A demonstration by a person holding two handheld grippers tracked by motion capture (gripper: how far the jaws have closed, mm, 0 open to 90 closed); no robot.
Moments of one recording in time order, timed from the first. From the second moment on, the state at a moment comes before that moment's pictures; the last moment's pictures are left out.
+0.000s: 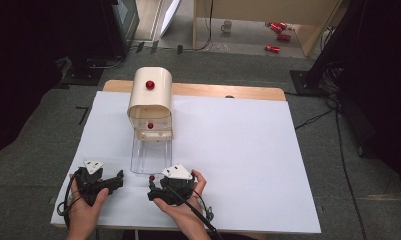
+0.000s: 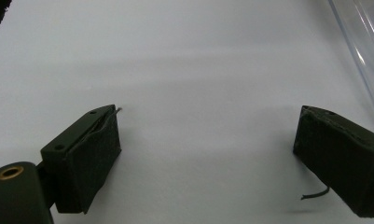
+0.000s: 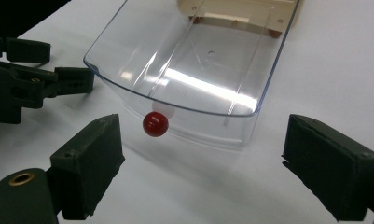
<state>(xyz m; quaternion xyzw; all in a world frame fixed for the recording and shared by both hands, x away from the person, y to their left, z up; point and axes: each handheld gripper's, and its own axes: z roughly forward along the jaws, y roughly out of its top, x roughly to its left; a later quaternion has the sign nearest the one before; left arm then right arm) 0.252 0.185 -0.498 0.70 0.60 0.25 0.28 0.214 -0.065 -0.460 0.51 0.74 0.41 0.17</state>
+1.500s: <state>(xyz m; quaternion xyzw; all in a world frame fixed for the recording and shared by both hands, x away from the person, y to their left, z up) 0.252 0.185 -0.498 0.70 0.60 0.25 0.28 0.218 -0.032 -0.482 0.52 0.73 0.42 0.15</state>
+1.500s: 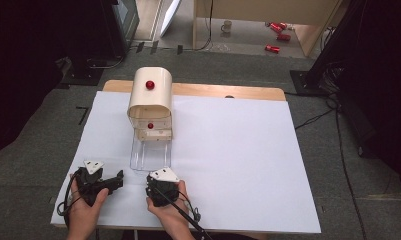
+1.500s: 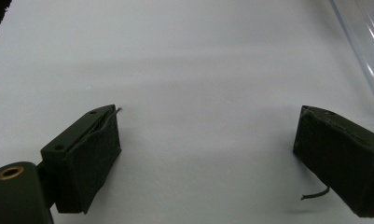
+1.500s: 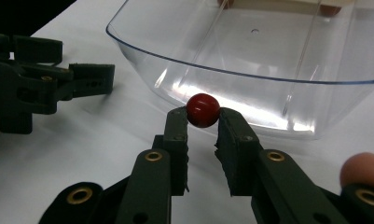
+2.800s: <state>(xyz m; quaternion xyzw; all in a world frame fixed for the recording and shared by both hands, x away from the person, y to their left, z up) 0.252 0.185 -0.498 0.70 0.60 0.25 0.28 0.285 -0.030 -0.453 0.53 0.72 0.42 0.18</state>
